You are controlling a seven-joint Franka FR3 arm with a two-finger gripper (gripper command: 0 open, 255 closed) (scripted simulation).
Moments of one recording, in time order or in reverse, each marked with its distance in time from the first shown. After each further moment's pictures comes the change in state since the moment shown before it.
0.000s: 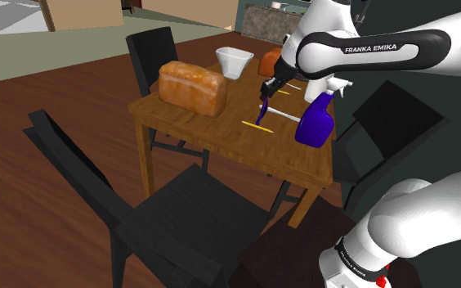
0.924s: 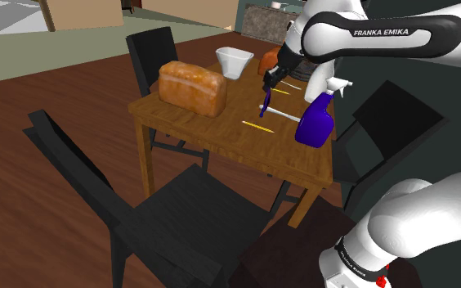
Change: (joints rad) arm 0.003 -0.008 0.000 0.087 0.007 -0.094 -0.010
